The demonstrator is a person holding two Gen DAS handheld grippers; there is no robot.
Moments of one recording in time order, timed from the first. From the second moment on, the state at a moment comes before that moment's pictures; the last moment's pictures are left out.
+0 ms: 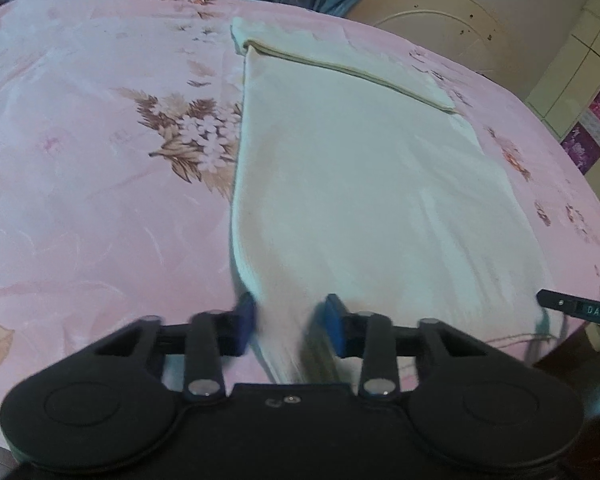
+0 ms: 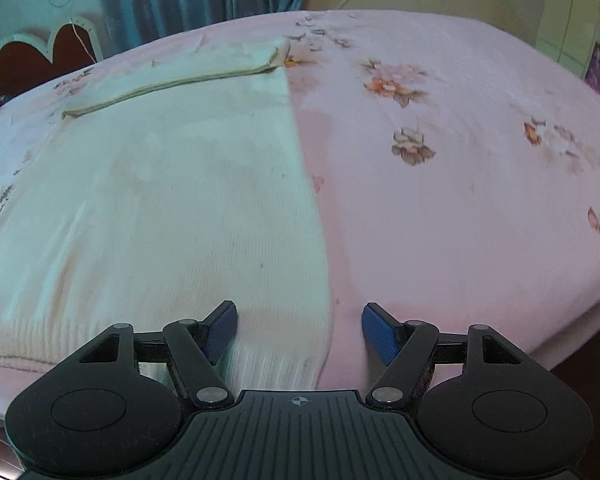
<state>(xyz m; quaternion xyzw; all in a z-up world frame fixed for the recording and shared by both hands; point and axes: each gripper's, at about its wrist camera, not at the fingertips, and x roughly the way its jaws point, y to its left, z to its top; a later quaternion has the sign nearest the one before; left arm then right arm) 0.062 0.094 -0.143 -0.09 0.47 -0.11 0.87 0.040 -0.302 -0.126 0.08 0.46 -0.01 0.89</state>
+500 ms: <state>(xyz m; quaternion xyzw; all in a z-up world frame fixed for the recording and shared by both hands) 0.085 0.094 -0.109 -0.13 0.41 -0.15 0.89 0.055 -0.305 -0.093 0.15 0.44 0.06 0.89</state>
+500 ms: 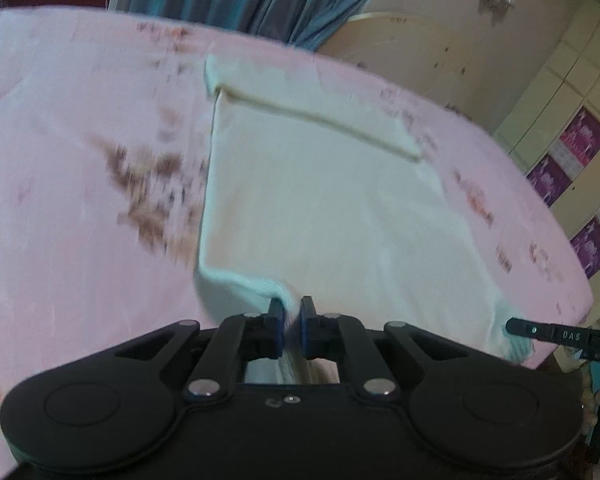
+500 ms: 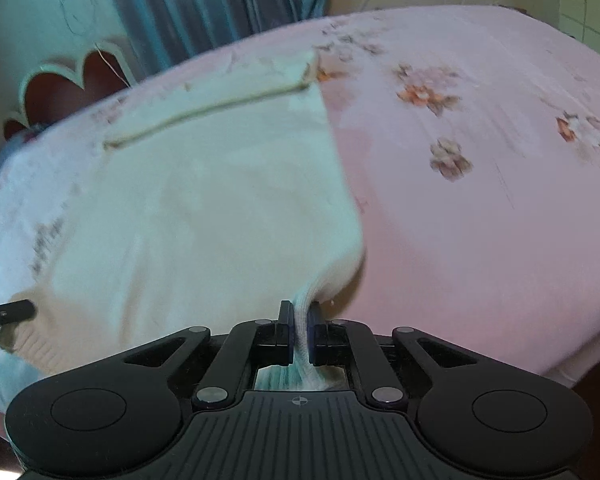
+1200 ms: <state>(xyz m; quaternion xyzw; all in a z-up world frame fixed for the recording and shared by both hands) 0.281 0.083 -0.068 -0.16 0.33 -0.10 0.93 0.278 -0.326 -0.053 0.21 0.34 0.09 0.91</state>
